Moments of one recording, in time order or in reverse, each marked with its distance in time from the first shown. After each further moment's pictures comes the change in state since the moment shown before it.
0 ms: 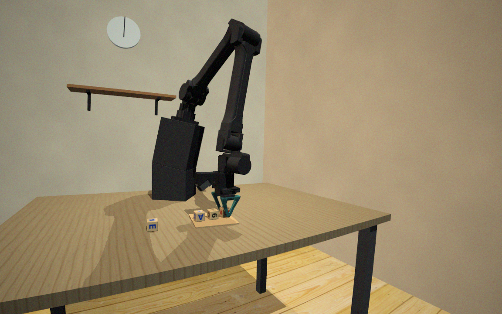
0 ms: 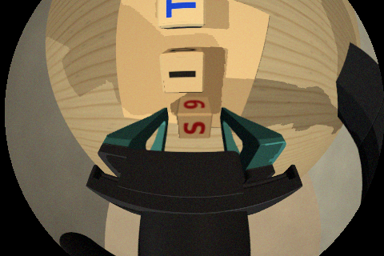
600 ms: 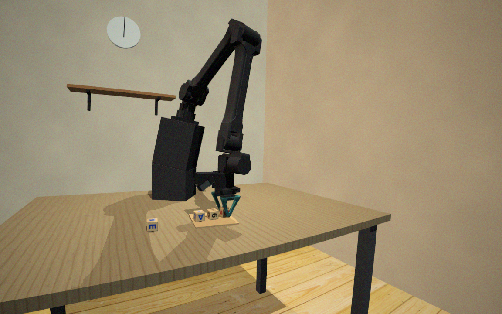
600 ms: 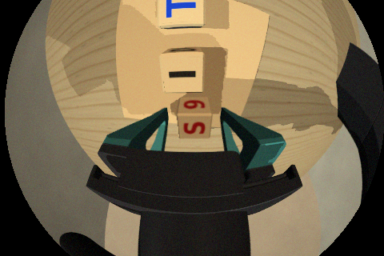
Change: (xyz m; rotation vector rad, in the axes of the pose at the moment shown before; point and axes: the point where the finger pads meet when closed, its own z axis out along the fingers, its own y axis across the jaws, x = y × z) arm 0.000 0.000 0.000 0.000 0.000 0.000
